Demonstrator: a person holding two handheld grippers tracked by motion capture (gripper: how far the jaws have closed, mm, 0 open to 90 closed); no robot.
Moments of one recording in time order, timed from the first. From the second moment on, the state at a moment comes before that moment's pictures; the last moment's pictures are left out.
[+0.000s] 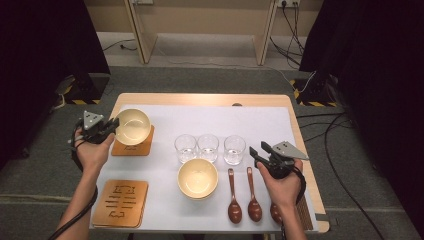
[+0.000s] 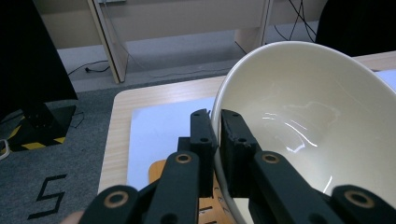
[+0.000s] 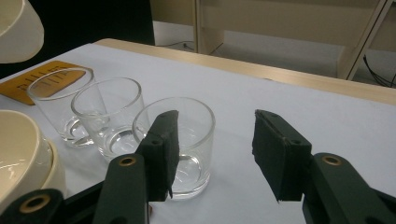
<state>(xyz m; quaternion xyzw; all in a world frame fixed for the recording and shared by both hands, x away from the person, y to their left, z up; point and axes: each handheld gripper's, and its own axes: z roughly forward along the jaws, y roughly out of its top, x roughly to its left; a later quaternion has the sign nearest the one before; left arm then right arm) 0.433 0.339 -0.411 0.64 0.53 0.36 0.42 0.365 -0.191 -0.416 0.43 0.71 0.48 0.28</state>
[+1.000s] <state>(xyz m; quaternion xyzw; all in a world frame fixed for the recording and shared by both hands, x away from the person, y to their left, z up) 0.454 0.354 -0.443 0.65 0.57 0.34 0.39 0.365 -0.191 -0.417 0.43 0.71 0.48 0.28</state>
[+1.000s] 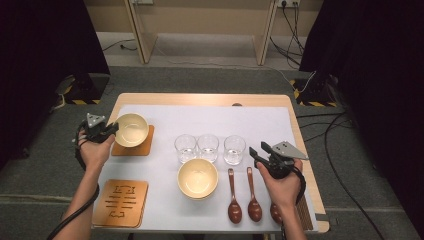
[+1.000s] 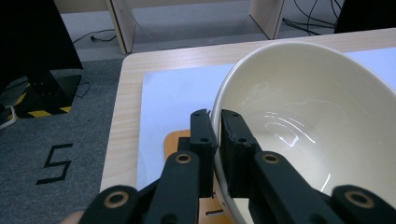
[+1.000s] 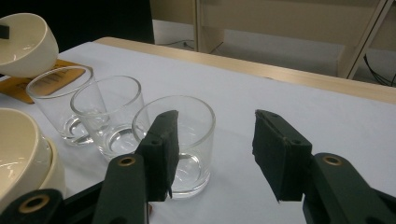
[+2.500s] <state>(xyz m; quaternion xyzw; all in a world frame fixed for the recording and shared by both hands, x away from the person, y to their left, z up) 0.476 0.366 -0.465 0.63 0.62 0.29 0.37 0.367 -0.191 -0.420 0.43 0.71 0.49 0.28</state>
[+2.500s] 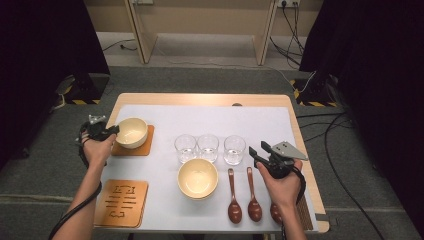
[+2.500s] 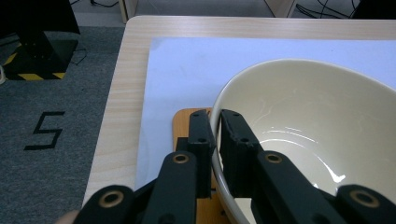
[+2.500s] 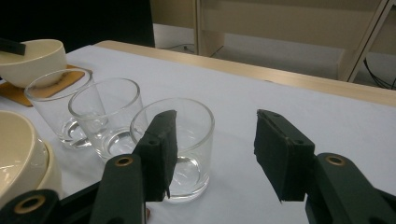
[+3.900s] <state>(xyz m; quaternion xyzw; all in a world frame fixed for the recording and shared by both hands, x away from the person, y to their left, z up) 0.403 0.355 -0.428 0.62 0.57 0.30 0.45 0.375 -0.195 -0.440 0.52 0.73 0.40 0.20</state>
